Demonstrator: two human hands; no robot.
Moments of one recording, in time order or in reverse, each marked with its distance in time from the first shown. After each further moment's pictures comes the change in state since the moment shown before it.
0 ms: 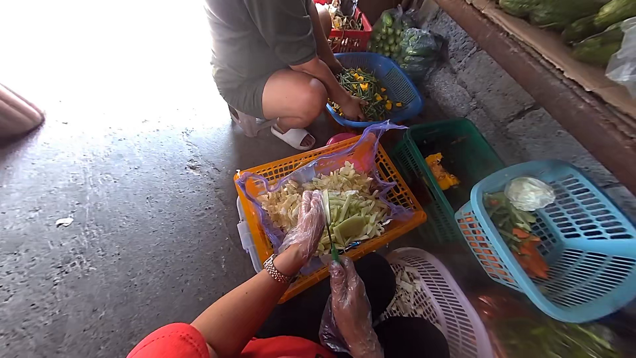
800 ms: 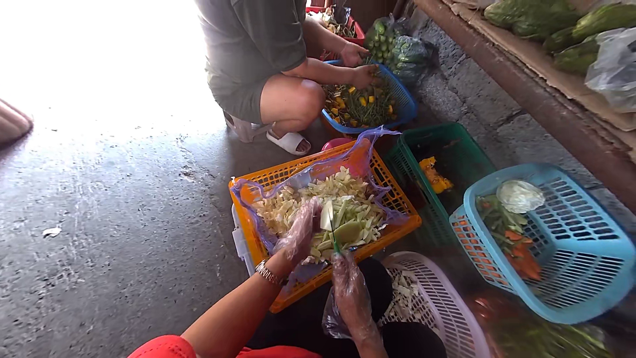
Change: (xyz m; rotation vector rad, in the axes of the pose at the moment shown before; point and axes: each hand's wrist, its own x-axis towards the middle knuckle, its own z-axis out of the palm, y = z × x) left_hand 0.034 -0.032 0.000 -0.370 -0.154 -0.058; right_hand 0.028 0.011 -0.005 0.047 -0.022 0.075
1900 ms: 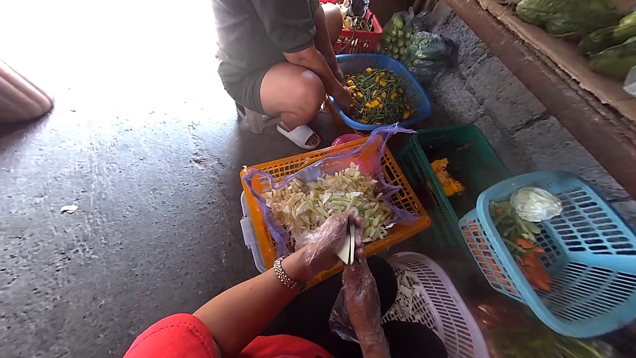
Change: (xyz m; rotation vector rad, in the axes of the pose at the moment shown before) left_hand -0.041 0.024 0.030 -0.382 -0.378 -0.250; right_hand -0.016 0.013 0.000 0.047 0.070 -0.101
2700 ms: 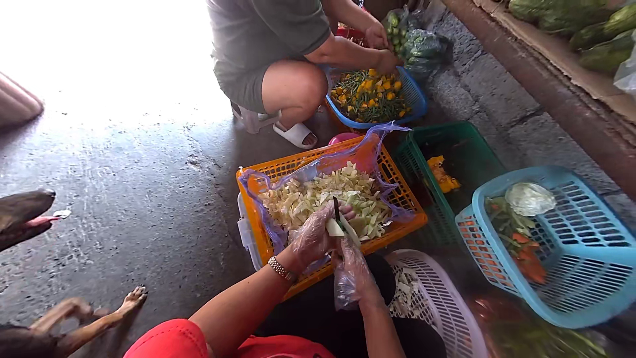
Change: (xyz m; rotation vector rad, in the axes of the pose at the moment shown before) left_hand 0.024 -0.014 -0.038 -0.130 0.235 0.084; right_hand 0.047 -0.016 -0.002 0.267 -0.302 0.493
